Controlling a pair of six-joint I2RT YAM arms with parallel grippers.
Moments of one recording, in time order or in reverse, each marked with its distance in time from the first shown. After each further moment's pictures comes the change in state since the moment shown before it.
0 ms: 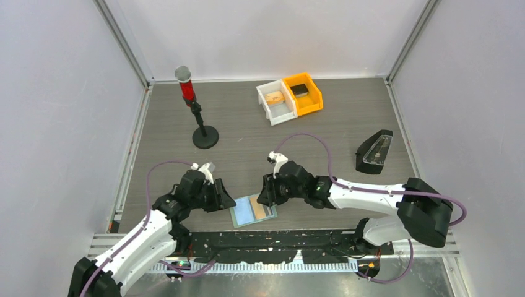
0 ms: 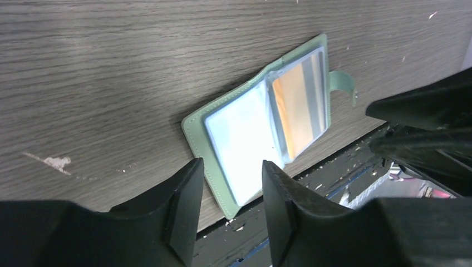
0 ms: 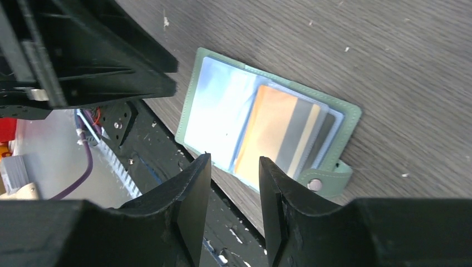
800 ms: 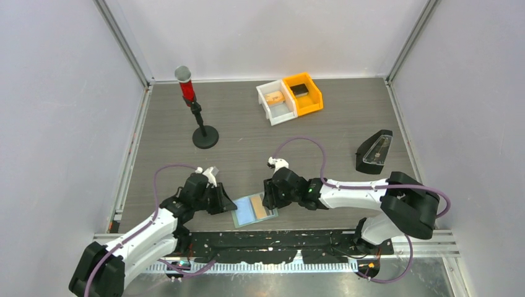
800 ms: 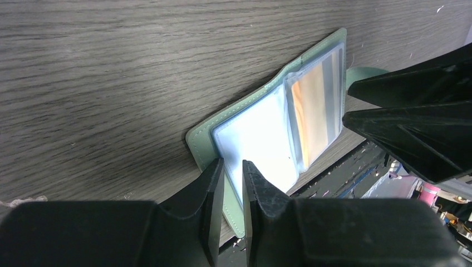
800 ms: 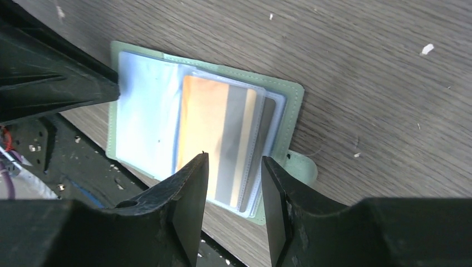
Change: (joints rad) left arm 0.000 0.140 -0.127 0.261 0.061 -0.032; right arm 0.047 0.103 0.004 -0.056 0.154 0.031
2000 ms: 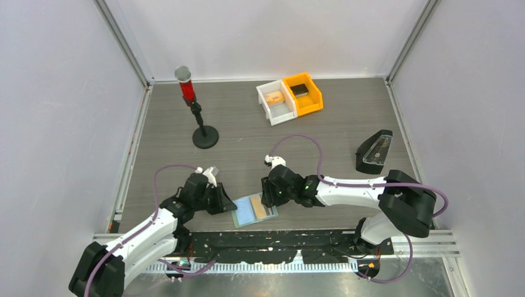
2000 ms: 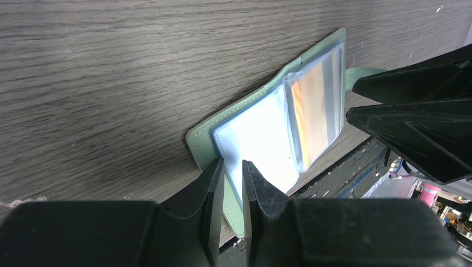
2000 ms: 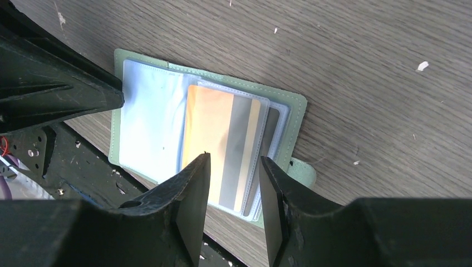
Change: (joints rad) left arm 0.000 0.000 -0.003 0.006 0.002 0.000; right arm 0.003 0.029 0.064 -0.073 0.018 -0.021
